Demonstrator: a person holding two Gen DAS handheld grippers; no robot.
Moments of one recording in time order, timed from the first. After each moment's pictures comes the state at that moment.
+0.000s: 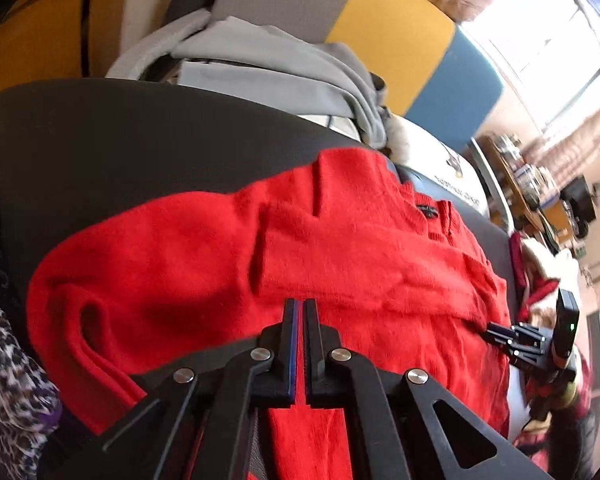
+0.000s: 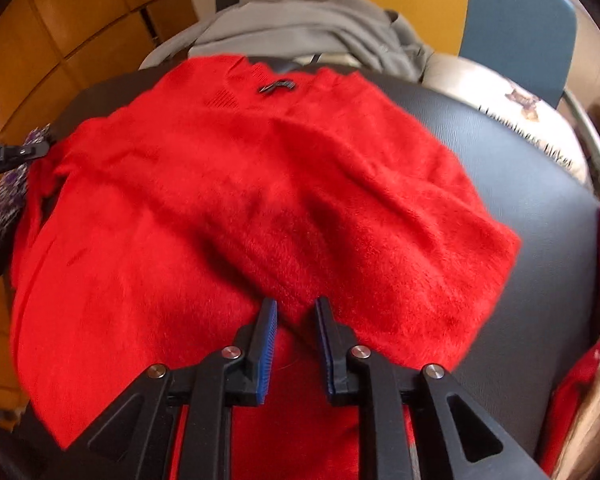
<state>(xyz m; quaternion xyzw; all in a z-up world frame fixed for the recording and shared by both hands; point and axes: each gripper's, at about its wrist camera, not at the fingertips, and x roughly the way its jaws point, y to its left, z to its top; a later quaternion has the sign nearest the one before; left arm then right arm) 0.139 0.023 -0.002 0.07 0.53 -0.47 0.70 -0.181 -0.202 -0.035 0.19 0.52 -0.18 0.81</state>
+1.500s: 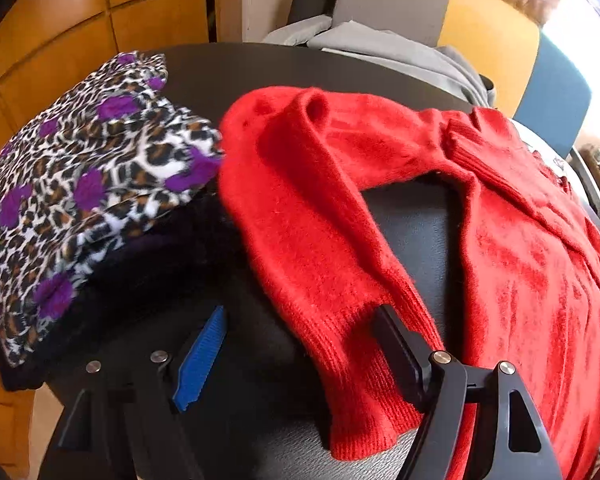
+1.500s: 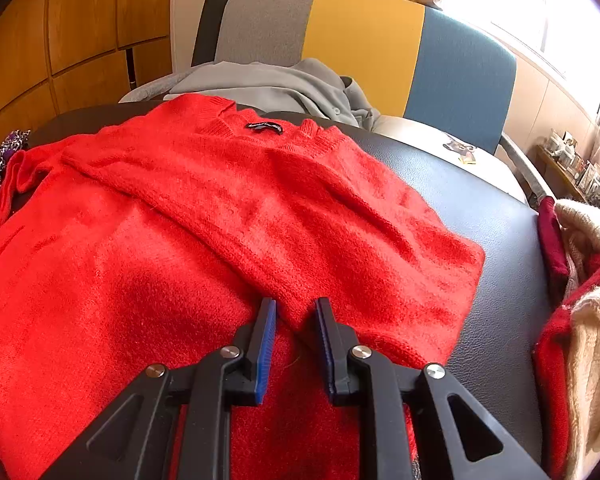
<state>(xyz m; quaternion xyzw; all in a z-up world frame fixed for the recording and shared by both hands) 0.087 0.138 -0.071 0.11 0.49 -0.28 0.82 -0.213 -0.152 -0.045 0.09 0.41 -0.30 0.86</state>
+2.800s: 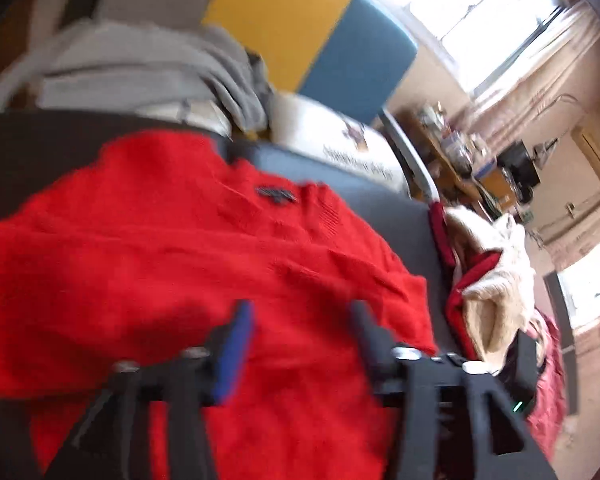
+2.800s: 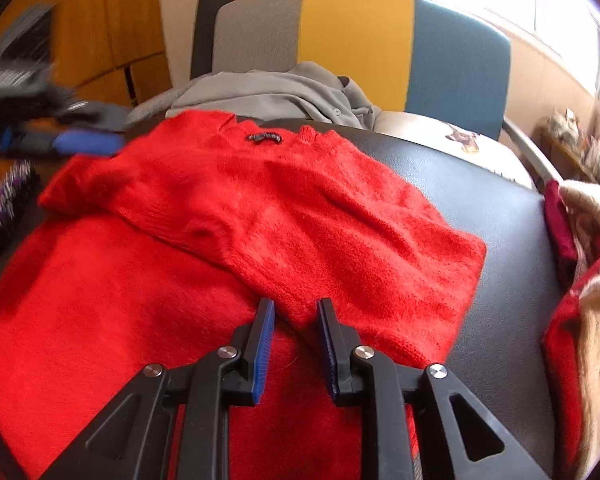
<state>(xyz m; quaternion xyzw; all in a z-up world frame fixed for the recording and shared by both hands) 0.030 -0.069 0.013 0.04 0.49 -0.57 0.66 -0.216 -0.156 -0.027 0.13 0.38 -0.28 0.87</state>
